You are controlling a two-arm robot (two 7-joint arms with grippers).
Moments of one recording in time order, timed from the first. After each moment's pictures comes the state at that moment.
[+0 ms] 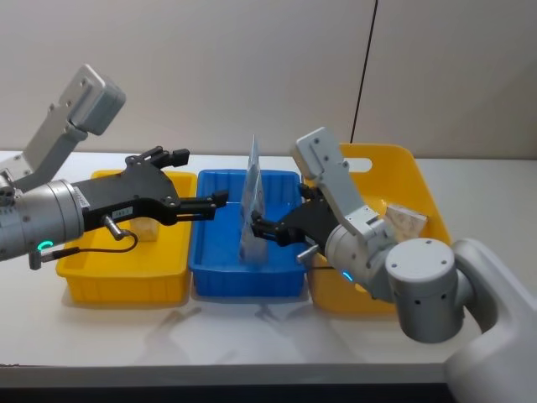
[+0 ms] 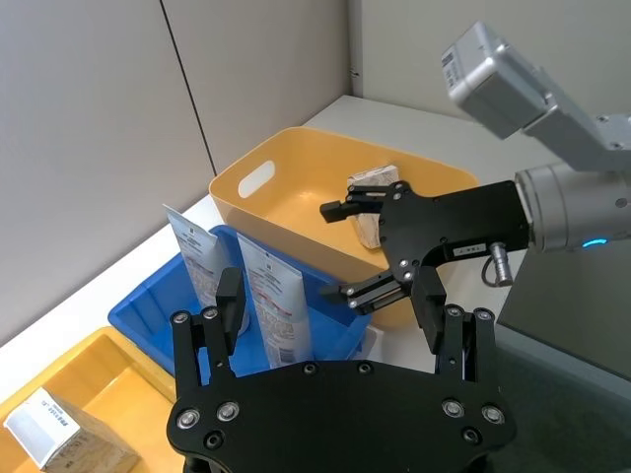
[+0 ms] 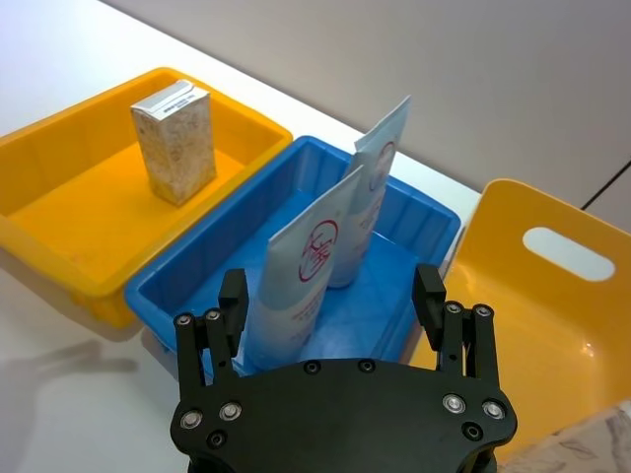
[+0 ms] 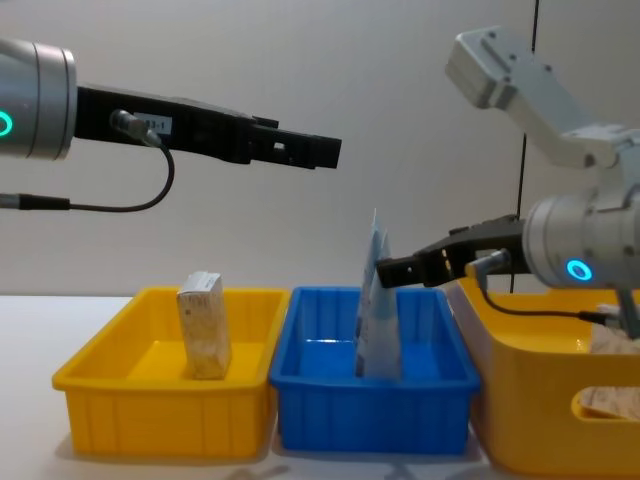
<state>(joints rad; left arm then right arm) -0.54 0.54 0.47 -1.64 -0.52 0.35 -0.61 0.42 0.22 -0.48 -1.50 0.09 0.49 0.14</state>
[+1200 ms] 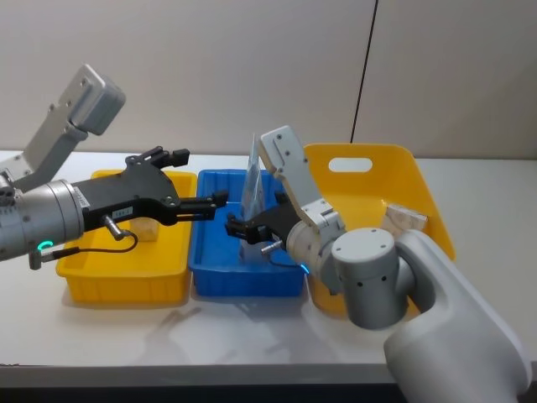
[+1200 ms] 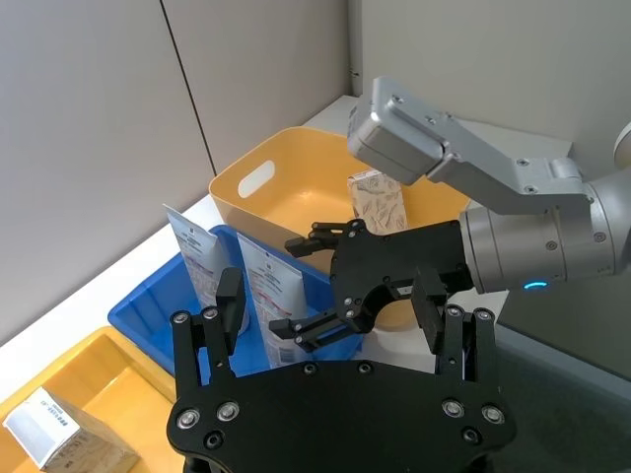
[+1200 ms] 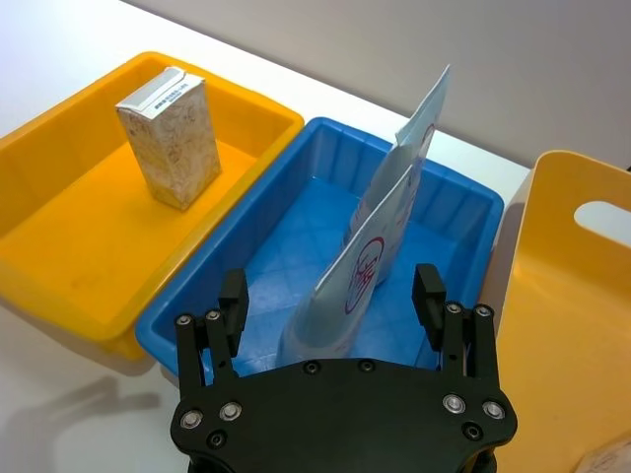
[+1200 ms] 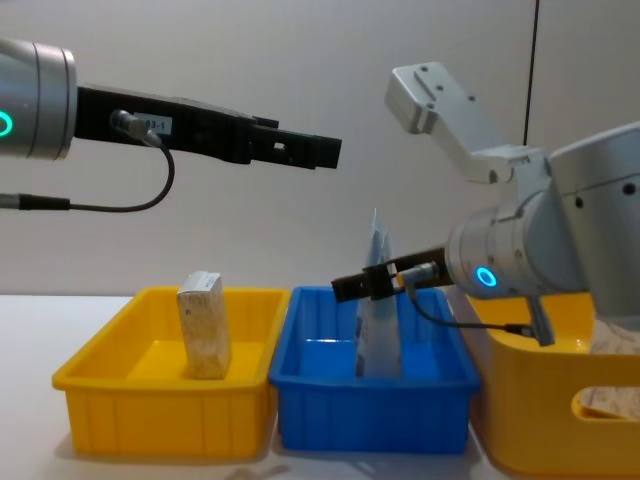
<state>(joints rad) -0.54 0.54 0.47 -1.64 -0.52 0.35 -0.61 0.49 0.06 -0.47 -1.34 0.06 0.55 0.07</state>
